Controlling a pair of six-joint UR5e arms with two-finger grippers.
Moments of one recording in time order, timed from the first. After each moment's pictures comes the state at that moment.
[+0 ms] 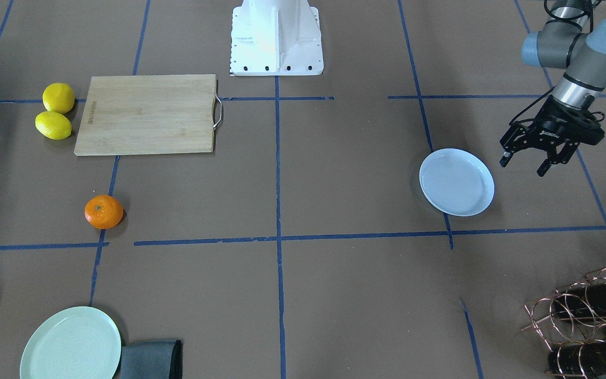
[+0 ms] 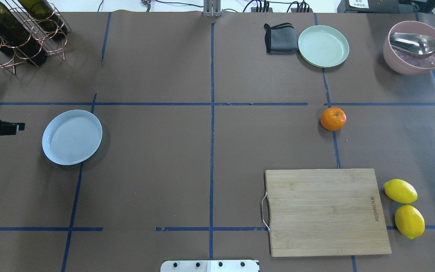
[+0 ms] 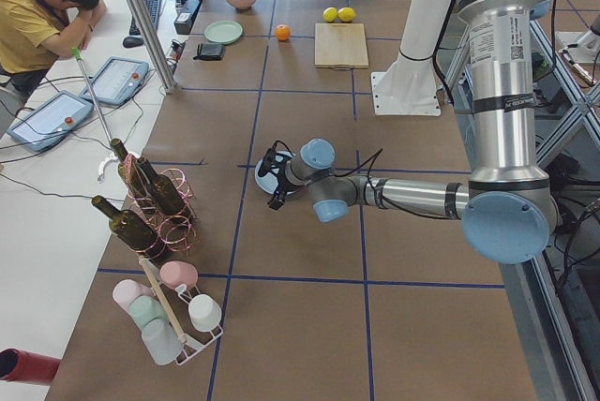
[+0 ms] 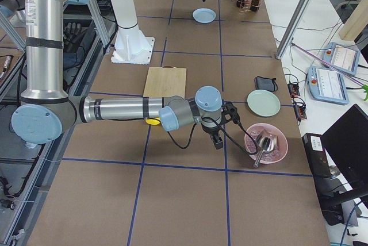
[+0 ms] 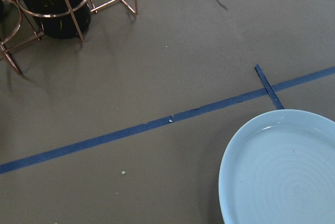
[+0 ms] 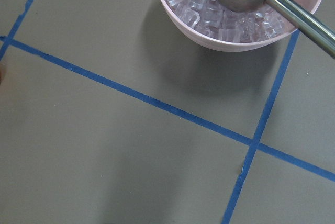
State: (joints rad) left arm -0.82 -1.43 -1.65 -2.68 -1.81 -0.91; right arm 1.46 -1.64 1.69 -1.26 2.38 -0.04
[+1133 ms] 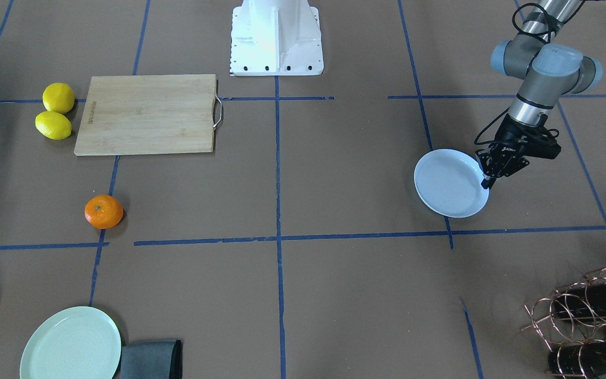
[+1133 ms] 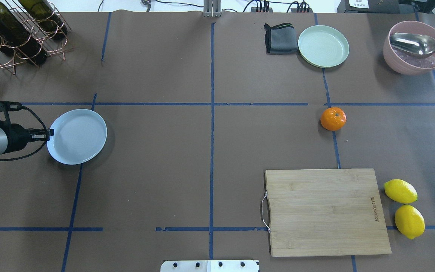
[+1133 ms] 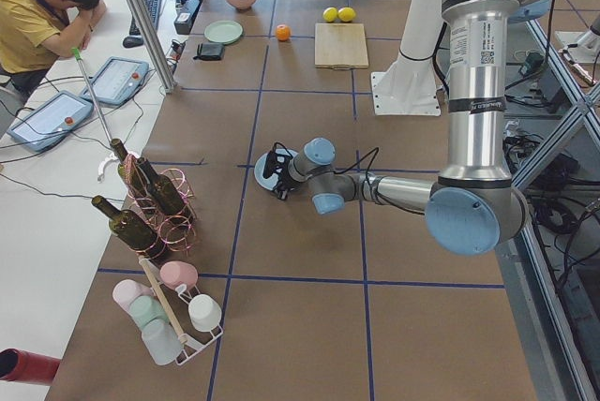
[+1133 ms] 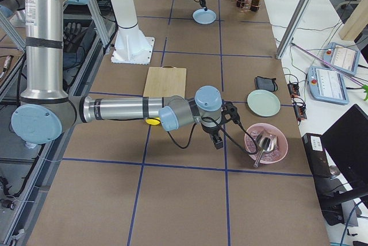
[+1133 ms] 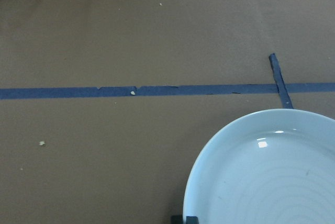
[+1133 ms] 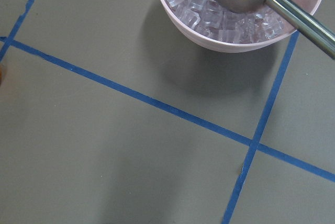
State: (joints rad) left arm -0.72 -1.51 -1.60 -2.67 -1.69 -1.07; right arm 1.46 -1.64 1.69 -1.26 2.38 -0.04
